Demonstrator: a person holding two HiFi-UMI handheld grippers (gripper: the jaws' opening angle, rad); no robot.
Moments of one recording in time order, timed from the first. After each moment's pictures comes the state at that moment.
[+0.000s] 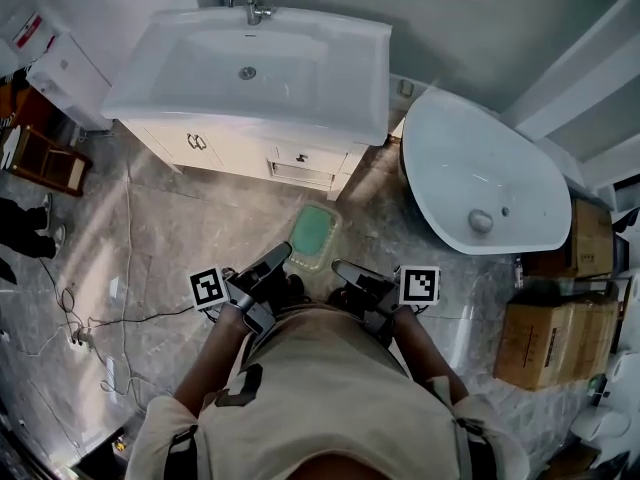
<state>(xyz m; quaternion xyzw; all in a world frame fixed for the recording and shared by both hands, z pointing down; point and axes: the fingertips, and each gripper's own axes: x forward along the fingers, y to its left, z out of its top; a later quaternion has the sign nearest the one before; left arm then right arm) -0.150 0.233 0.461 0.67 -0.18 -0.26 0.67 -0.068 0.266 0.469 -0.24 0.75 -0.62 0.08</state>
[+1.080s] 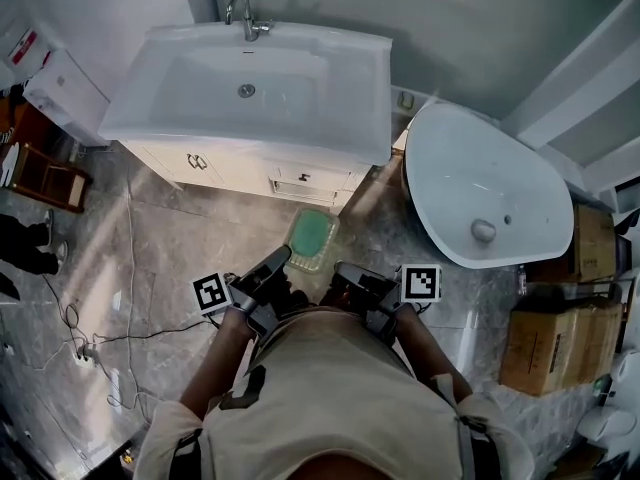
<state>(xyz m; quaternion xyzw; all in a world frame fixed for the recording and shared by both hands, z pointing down) -0.160 0.178 0.469 0.67 -0.20 -0.26 0.67 -0.069 0.213 0.477 -0.25 0.74 -0.62 0.08</state>
